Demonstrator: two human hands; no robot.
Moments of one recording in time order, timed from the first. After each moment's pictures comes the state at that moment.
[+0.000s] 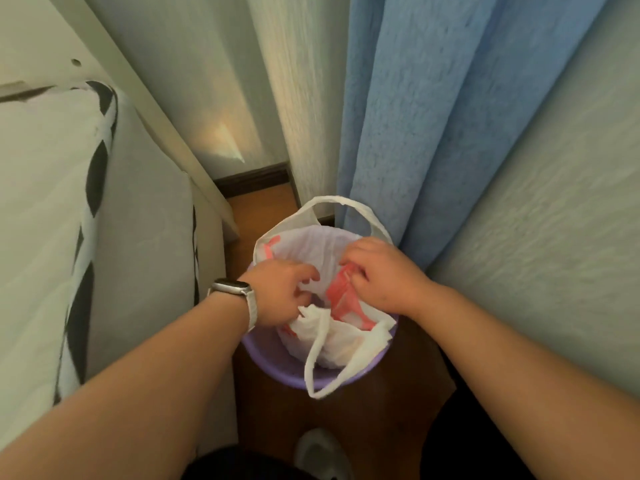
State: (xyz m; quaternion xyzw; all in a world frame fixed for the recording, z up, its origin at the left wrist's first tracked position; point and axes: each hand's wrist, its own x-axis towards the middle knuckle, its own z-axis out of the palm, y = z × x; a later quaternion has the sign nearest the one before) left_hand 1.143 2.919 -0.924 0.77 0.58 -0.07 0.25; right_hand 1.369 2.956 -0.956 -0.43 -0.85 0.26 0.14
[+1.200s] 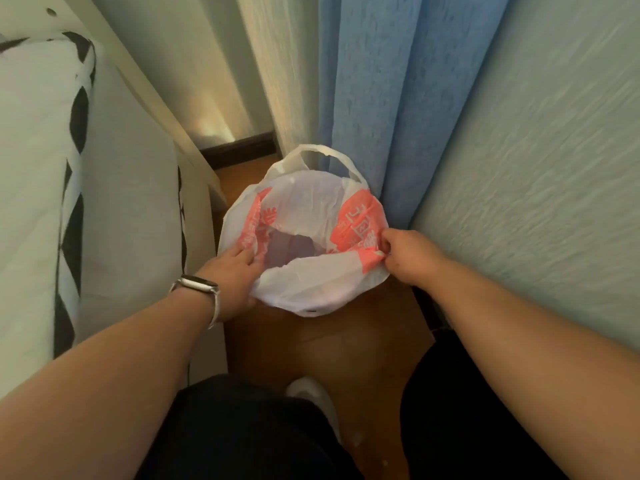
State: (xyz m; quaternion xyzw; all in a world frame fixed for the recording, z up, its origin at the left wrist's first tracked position) left_hand 1.118 2.854 -0.946 0.78 0.57 -0.24 0.09; right_hand 1.429 2.914 -0.978 -0.62 -0.74 0.27 -0.02
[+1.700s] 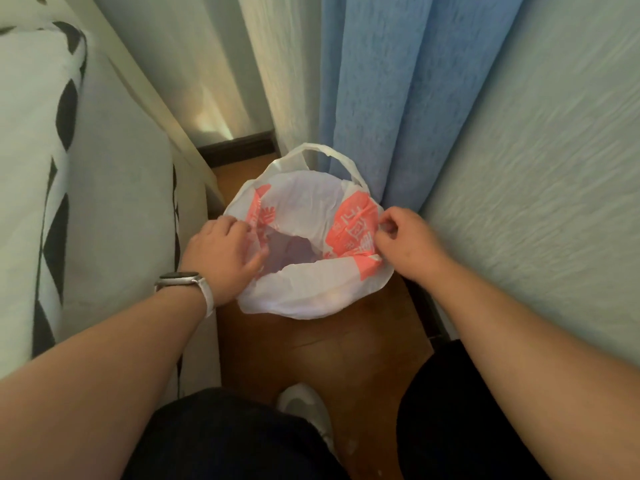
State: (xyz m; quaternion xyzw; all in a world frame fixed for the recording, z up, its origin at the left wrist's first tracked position) left_hand 1.129 2.865 -0.931 0.70 0.71 0.04 0.05; right_hand 1.423 2.926 -0.970 -0.64 -0.67 0.33 0.21
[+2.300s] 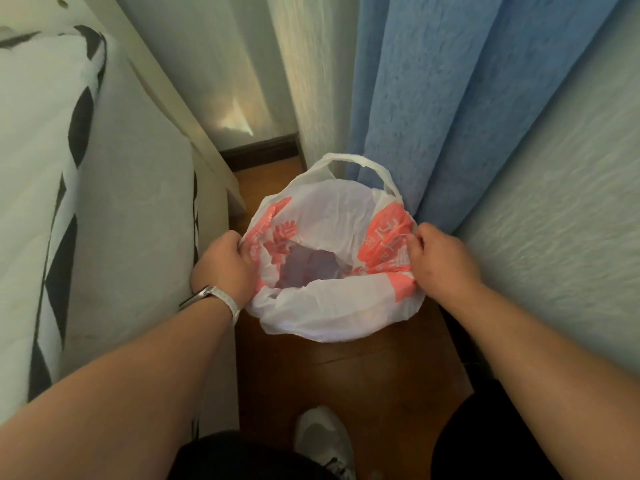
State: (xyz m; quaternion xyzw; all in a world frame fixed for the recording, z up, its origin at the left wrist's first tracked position) left_hand 1.114 2.888 -0.962 0.47 0.87 0.13 0.09; right_hand 1.411 2.940 -0.992 -0.68 -0.68 0.23 0.14
